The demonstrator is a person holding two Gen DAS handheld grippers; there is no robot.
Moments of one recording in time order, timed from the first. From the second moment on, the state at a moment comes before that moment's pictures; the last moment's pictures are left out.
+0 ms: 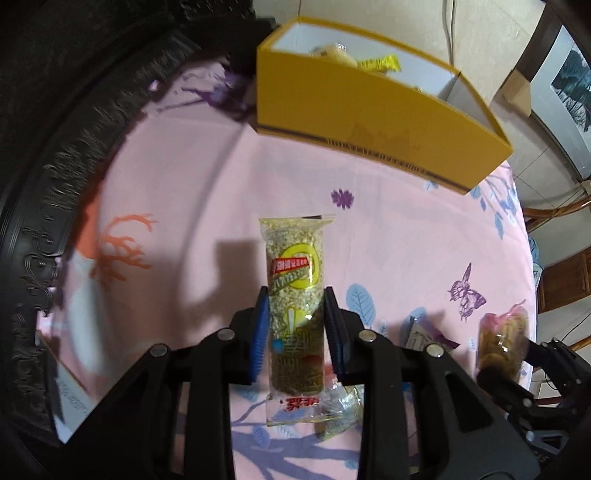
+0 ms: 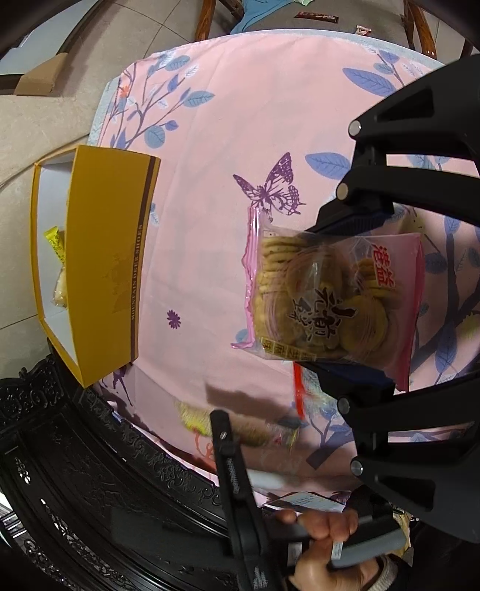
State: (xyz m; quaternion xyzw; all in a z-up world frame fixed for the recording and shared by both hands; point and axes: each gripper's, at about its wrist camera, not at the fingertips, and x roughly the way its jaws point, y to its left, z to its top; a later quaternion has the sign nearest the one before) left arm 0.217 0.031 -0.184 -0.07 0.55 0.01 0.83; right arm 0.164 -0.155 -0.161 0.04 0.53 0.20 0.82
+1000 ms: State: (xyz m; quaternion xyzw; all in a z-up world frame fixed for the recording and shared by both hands) left arm 0.359 -0.017 0.000 -0.04 0.37 -0.07 0.93; right arm 0.344 -0.187 0.002 0.05 0.33 0.17 0.93
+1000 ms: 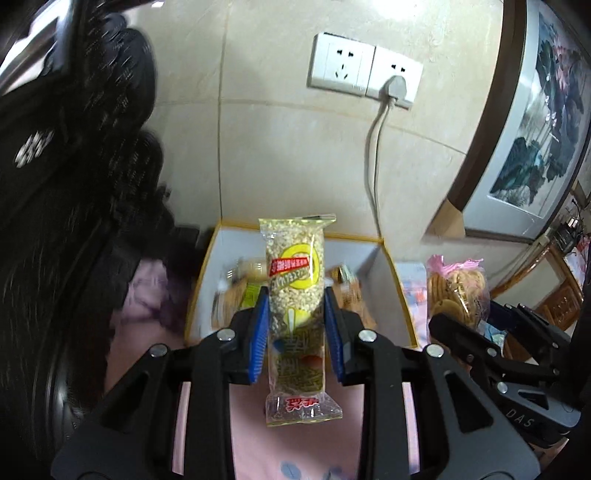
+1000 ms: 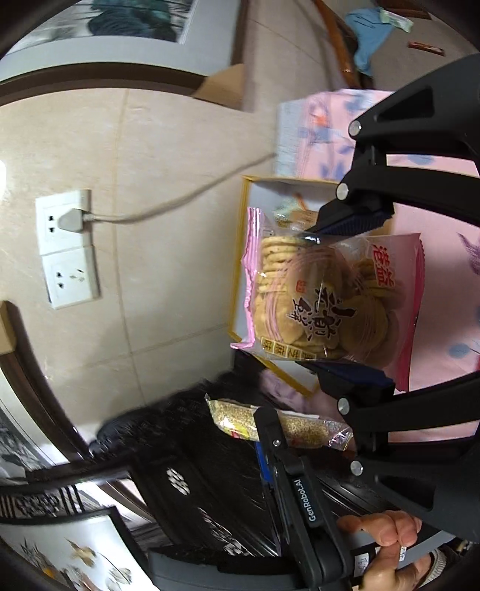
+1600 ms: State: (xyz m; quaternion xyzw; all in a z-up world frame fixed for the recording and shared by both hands) left arm 0.391 -0.007 0.033 -0.04 0.29 -0.03 0.95; right arm 0.371 -0.205 0.019 0.05 0.25 0.14 0.96
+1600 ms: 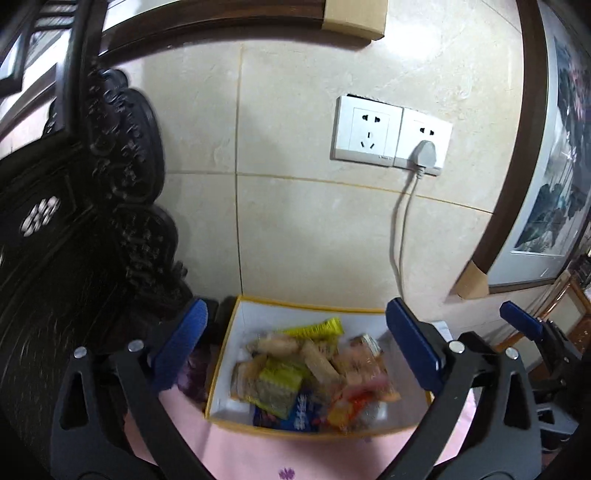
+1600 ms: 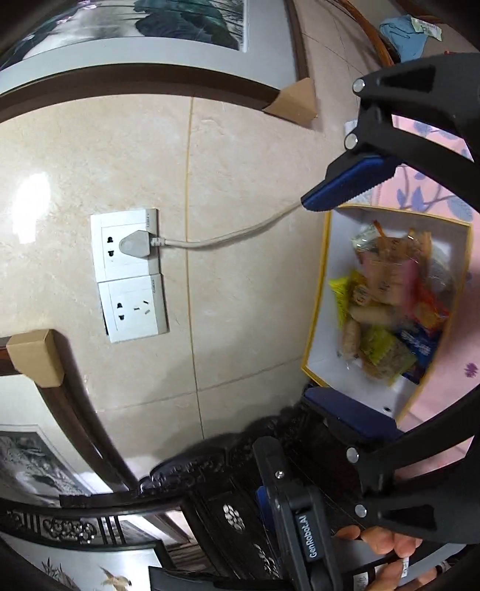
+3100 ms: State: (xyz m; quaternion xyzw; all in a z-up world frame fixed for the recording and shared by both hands) left arm 0.127 0.105 -0.138 -0.15 0.49 0.02 0.86; right arm 0.188 -0.129 -0.243 0.20 0.60 -0.11 0.77
